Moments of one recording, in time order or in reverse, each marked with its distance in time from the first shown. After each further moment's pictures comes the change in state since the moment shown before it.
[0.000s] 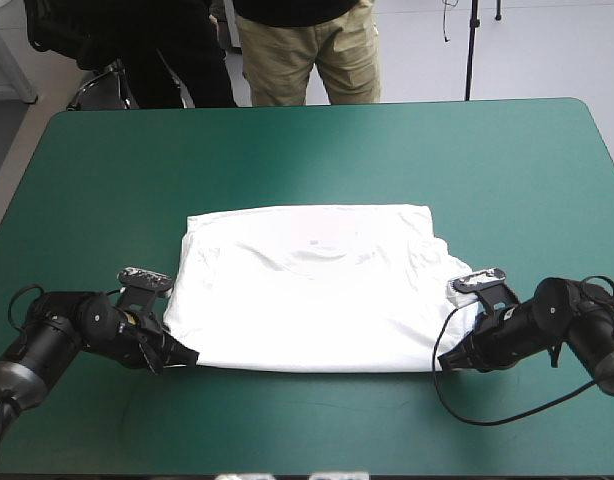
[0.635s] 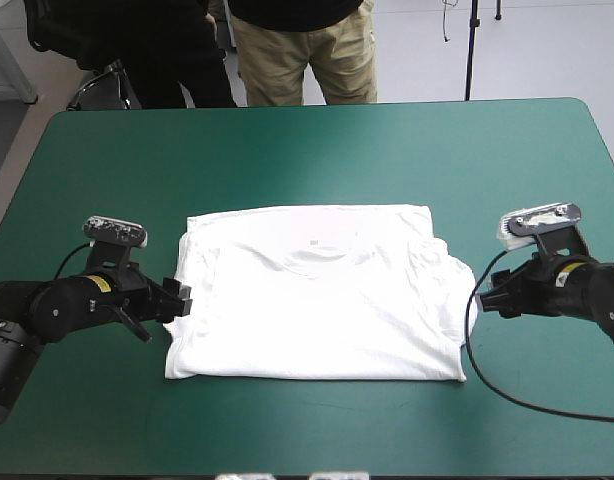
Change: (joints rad) left arm 0.000 -0.123 -0.208 -0.029 -0.064 -0.041; right arm 0.000 -0.177 -0.312 -0.318 0.060 0.307
